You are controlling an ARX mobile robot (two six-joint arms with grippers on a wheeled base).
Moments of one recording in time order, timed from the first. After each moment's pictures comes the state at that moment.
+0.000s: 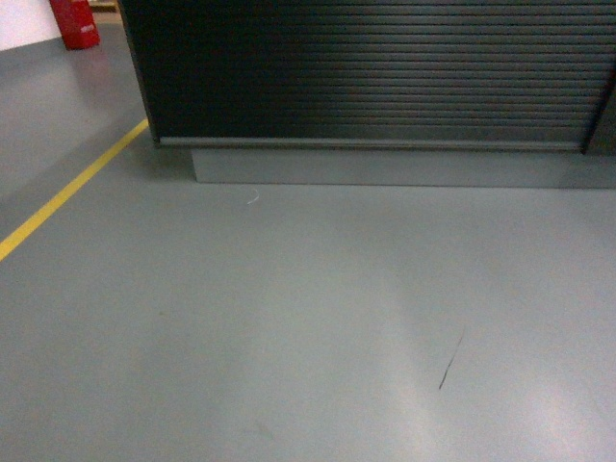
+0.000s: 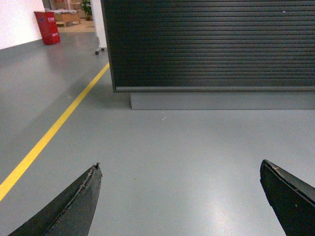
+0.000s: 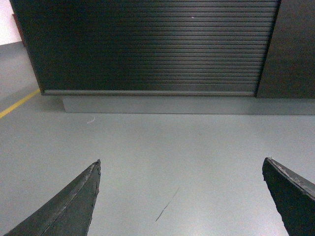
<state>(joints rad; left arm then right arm) 0.00 0.01 0.01 -0.01 0.00 -0.01 0.00 0.01 0.01 0.00 0.00 -0.01</state>
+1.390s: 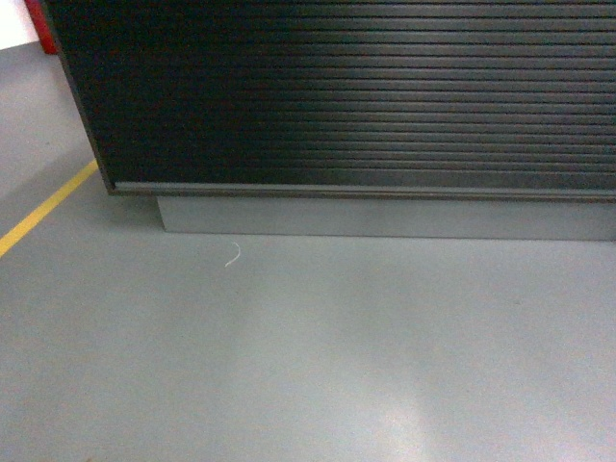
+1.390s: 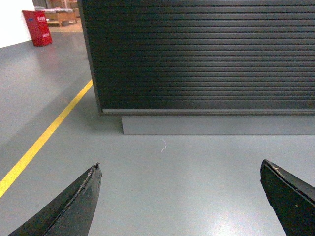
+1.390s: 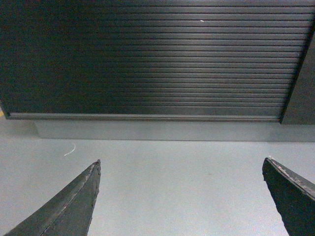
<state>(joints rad) 0.00 0.01 0.01 -0.01 0.00 -0.01 0.00 0.00 0.01 0.00 0.00 -0.01</state>
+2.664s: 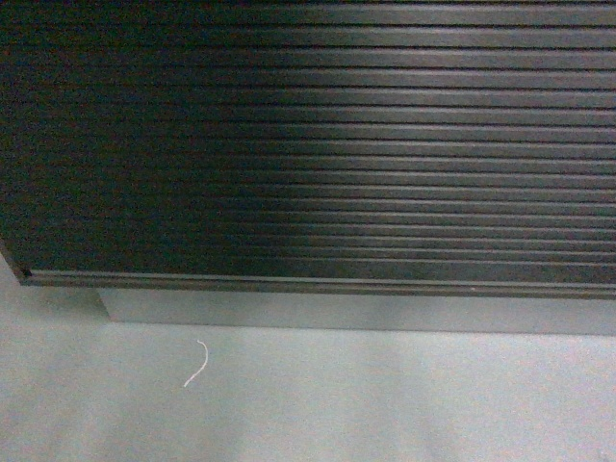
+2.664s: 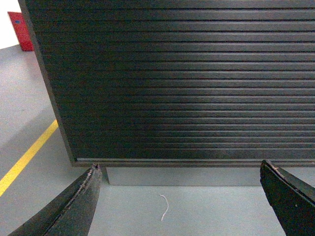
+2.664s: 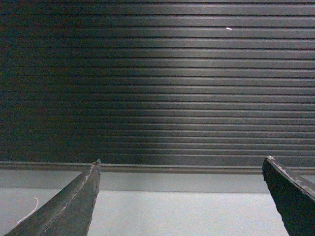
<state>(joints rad) 0.00 0.01 0.01 0.00 0.00 -0.01 0.00 0.01 0.01 0.00 0.00 -0.01</state>
